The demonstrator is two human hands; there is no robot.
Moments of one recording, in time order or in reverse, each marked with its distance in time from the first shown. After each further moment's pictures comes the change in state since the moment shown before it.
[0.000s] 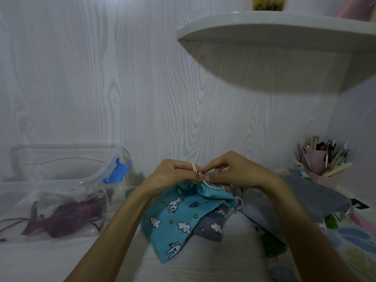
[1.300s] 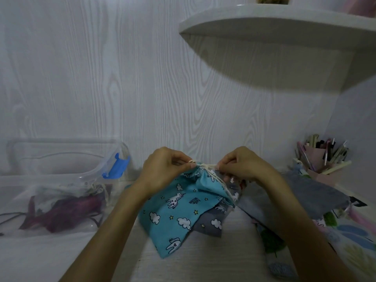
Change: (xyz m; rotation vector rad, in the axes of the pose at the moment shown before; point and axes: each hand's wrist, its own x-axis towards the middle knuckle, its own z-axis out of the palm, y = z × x) left_hand 0.006 -0.008 -0.015 0.488 0.220 0.310; right_hand 0.008 0.009 -0.003 0.089 0.172 0.328
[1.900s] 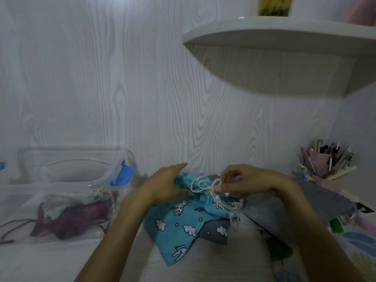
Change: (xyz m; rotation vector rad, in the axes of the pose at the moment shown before) left_hand -0.001 -0.013 -0.005 0.406 -0.384 -0.122; right_hand -0.006 0.008 -0.006 -0.186 -0.323 -0.005
